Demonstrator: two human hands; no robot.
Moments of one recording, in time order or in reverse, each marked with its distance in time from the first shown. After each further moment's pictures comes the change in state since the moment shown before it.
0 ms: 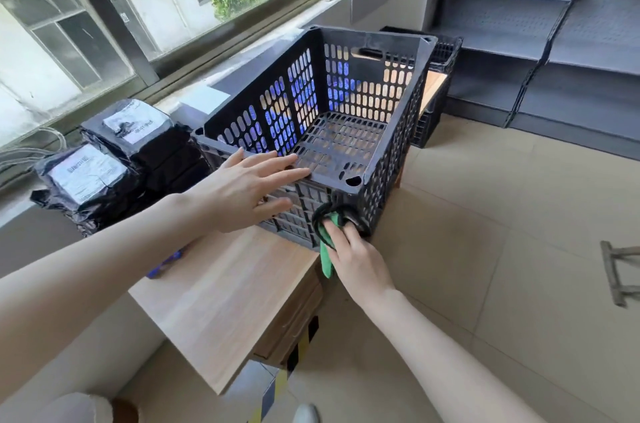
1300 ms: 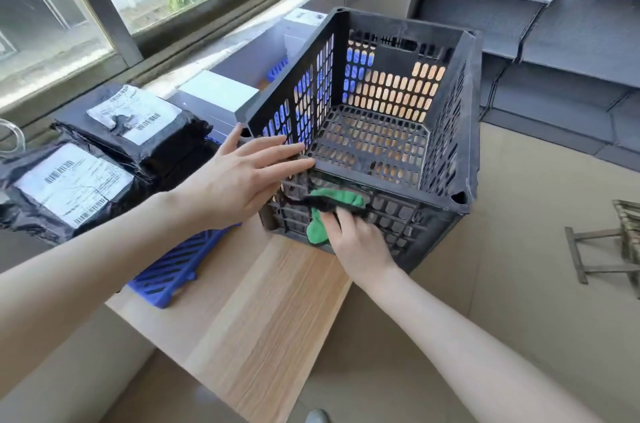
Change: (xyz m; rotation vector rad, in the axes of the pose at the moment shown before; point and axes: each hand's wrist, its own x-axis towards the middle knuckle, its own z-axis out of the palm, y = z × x) left_hand -0.013 -0.149 0.042 -0.040 0.291 0.242; right_hand 0.098 -0.080 0.070 -0.367 0.069 -0.162
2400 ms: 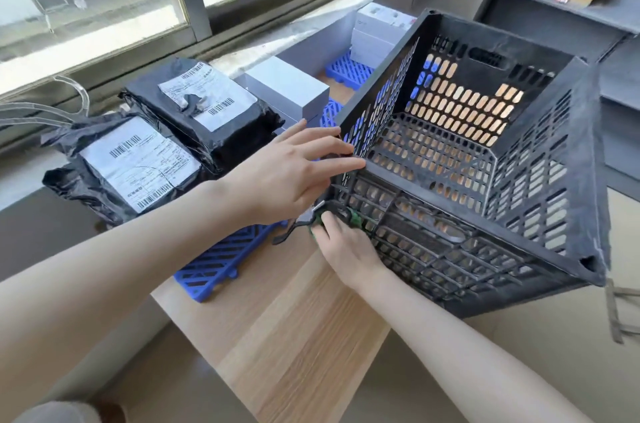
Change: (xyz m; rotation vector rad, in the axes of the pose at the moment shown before) left_hand -0.023 -0.058 0.008 -0.135 0.142 -0.017; right_hand 0.058 -0.070 0.092 0.101 -0.200 -0.221
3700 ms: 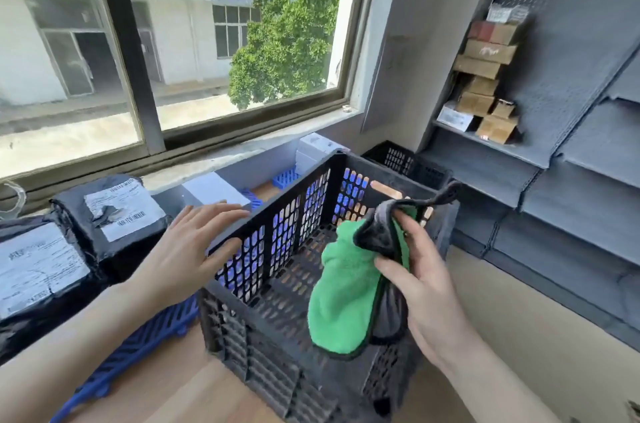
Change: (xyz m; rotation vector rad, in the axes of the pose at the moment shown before) left_hand 0.088 0.047 -0.019 -0.017 0.325 -0.527; right_hand -0.028 0.212 -0.265 1.504 0.300 0.620
